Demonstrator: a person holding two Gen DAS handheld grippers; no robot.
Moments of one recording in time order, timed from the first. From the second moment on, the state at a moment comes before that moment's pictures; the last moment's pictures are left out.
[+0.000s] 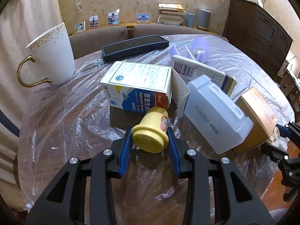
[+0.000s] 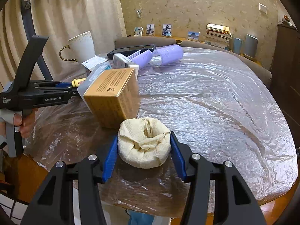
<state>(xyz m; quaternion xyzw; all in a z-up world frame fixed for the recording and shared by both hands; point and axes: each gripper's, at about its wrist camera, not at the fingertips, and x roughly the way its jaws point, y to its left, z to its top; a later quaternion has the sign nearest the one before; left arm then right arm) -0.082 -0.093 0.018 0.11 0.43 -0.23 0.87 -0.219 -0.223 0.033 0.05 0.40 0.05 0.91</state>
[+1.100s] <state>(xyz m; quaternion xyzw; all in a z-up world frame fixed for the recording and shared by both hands) -0.162 -0.070 0.046 0.02 0.42 -0.22 0.88 -0.242 -0.232 0.055 0.08 0.39 0.09 0.91</state>
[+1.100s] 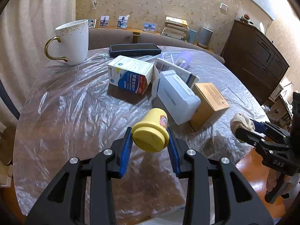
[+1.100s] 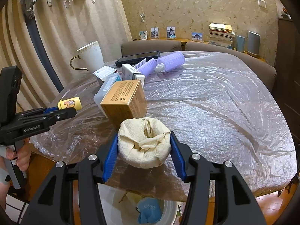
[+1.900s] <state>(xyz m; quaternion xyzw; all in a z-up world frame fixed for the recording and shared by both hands) -0.230 -0.067 0.050 0.01 0.42 -0.23 0.88 -0.283 -0.223 0.065 0.08 0.40 0.12 0.90</state>
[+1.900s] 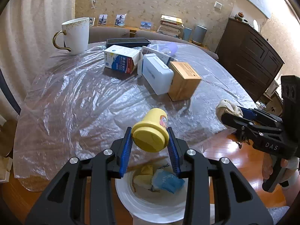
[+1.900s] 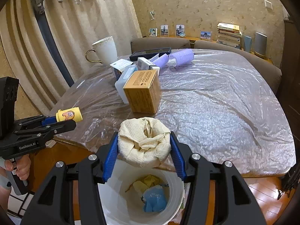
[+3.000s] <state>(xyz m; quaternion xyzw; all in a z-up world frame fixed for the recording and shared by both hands) -0.287 -0.074 0.025 0.04 0.46 -0.24 0.85 -0.335 -0.213 0.047 0.06 0.44 0.13 0.88</state>
